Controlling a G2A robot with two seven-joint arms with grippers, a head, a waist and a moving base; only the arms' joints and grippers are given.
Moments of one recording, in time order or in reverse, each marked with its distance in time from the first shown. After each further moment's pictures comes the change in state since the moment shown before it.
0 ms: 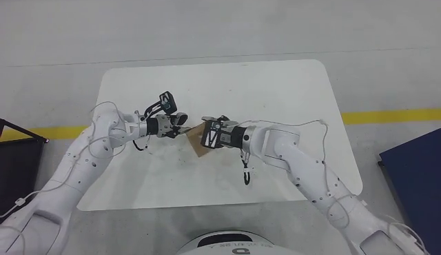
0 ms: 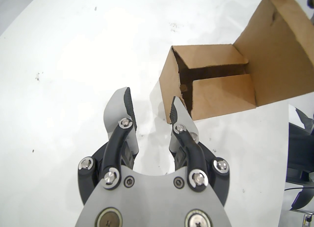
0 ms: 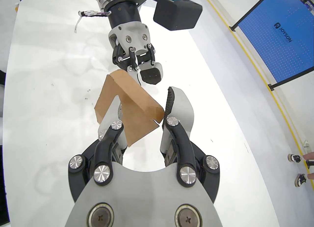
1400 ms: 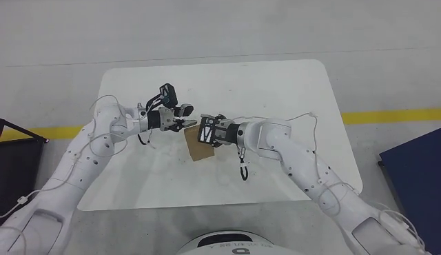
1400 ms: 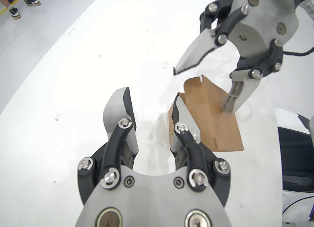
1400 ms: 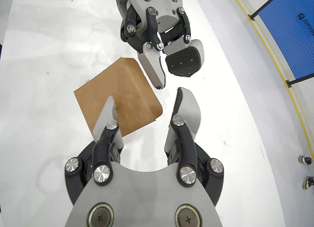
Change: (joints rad) left arm -0.007 -0.020 -0.046 -0.044 0.073 -0.051 0.134; right arm 0.078 -0.030 -0.055 0.119 0.042 0.000 0.020
